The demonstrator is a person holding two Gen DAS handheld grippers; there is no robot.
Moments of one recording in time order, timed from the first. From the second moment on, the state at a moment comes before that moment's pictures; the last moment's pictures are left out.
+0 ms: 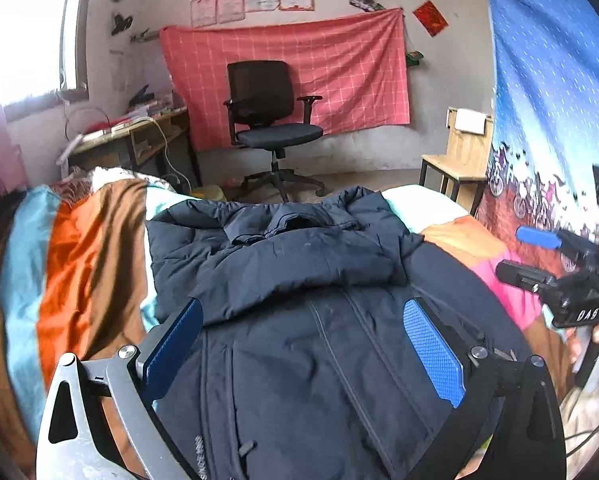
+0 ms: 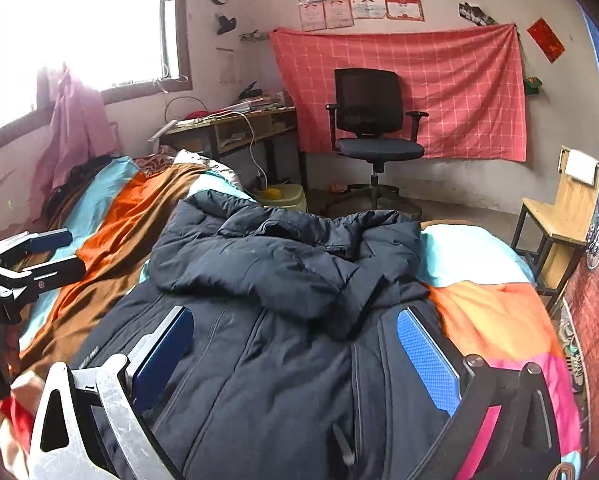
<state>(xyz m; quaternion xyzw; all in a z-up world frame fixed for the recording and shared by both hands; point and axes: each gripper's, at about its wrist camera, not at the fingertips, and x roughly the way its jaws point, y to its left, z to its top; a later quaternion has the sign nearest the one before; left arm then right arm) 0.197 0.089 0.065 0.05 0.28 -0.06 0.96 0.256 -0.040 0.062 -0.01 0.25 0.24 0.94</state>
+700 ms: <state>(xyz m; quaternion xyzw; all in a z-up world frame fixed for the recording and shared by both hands) 0.110 0.098 -0.023 0.07 0.36 -0.09 0.92 0.149 -0.068 0.029 -0.15 0.28 0.26 0.91</state>
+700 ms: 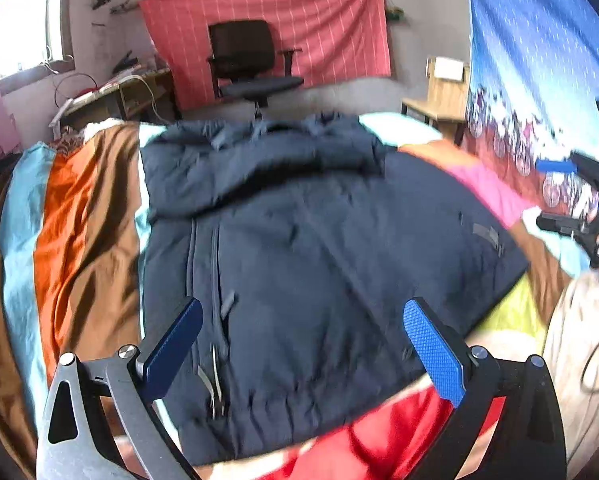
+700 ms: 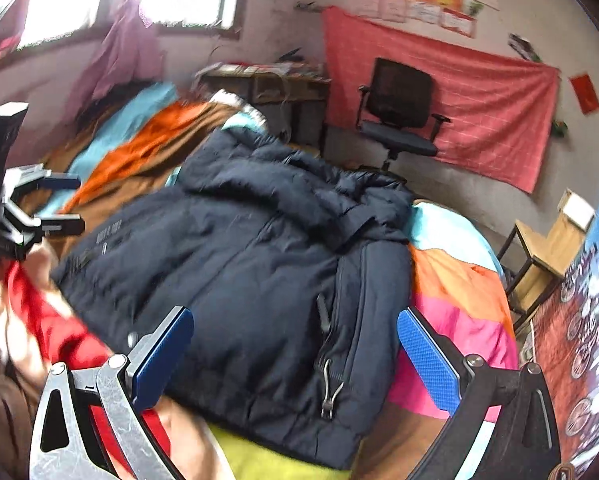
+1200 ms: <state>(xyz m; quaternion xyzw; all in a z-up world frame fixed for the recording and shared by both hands) 0.078 0.098 -0.106 0.17 0.44 -0.06 0.88 0.145 -0.046 -0.056 -0.25 0.43 0.25 0.83</state>
